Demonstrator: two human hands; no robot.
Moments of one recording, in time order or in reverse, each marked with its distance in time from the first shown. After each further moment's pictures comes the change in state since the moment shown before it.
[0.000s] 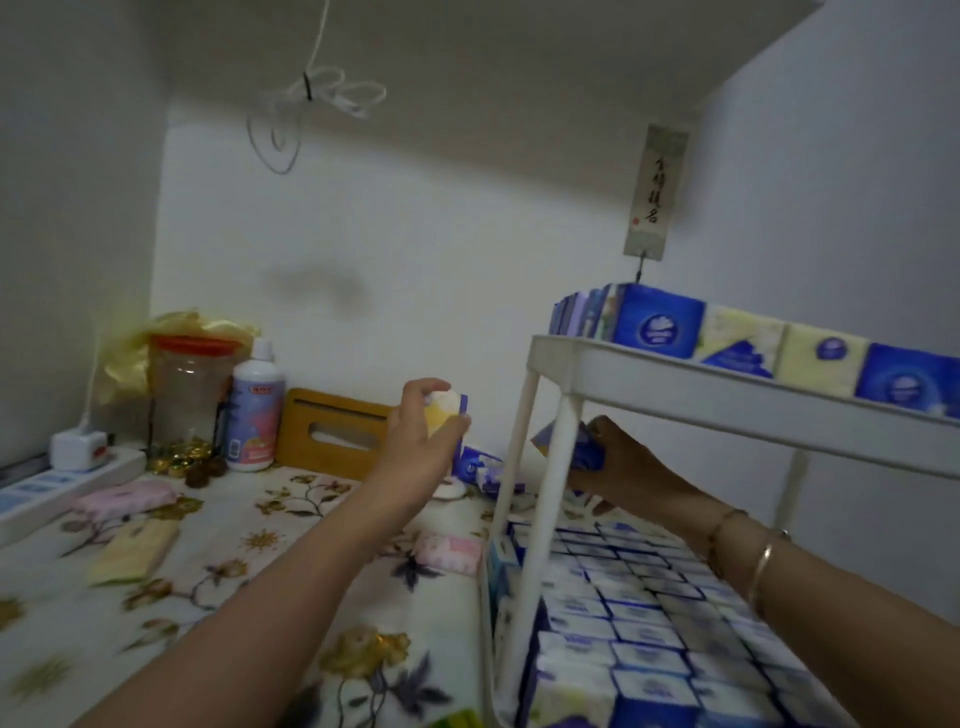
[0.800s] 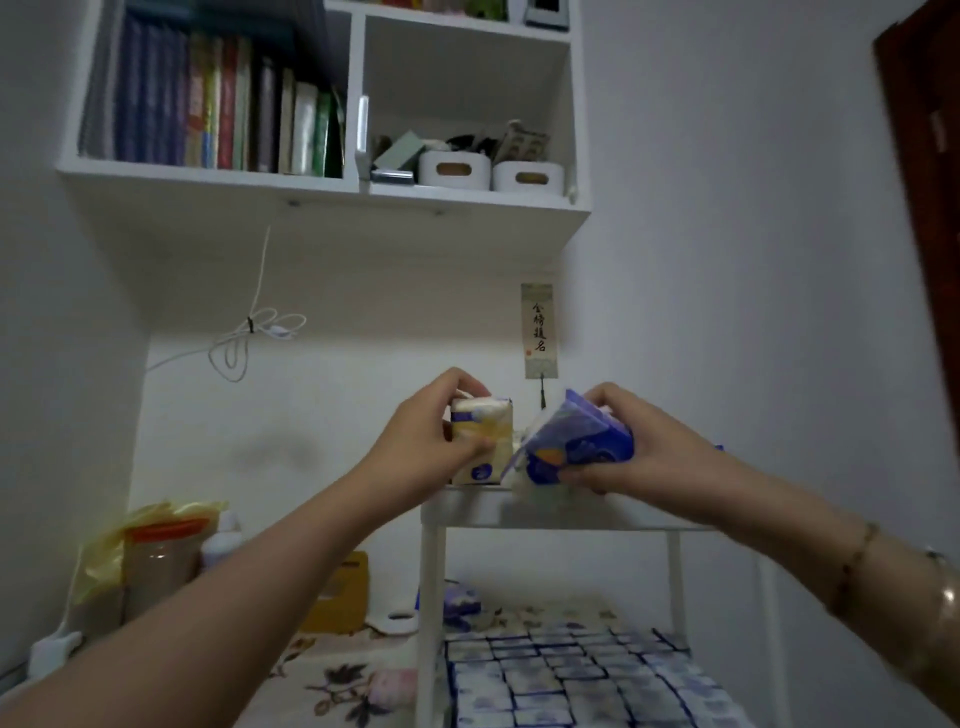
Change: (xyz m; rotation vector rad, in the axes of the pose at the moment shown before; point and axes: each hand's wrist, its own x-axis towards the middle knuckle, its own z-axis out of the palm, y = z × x) left_hand -0.049 0.209 0.035 0.294 -0.246 0.494; right_hand -0.184 -0.084 -0.172 0.182 0.252 -0.316
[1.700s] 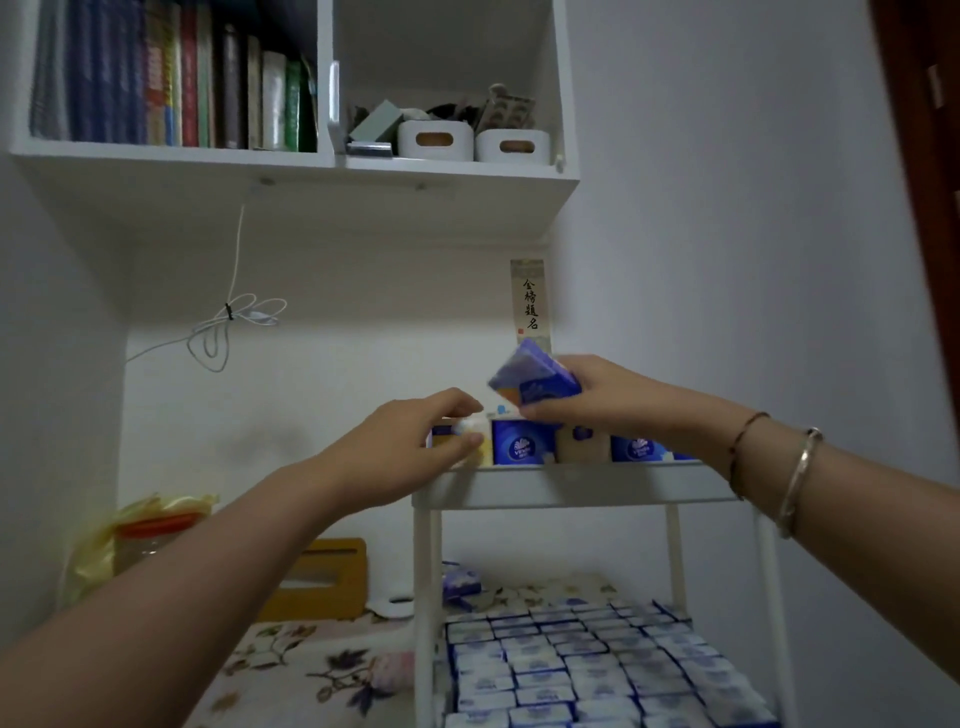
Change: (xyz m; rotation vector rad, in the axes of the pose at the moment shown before) left_hand 0.003 -0.025 -0.010 0.418 -0.310 0.073; right_hand 0.055 0.005 0.003 -0.096 -0.168 0.019
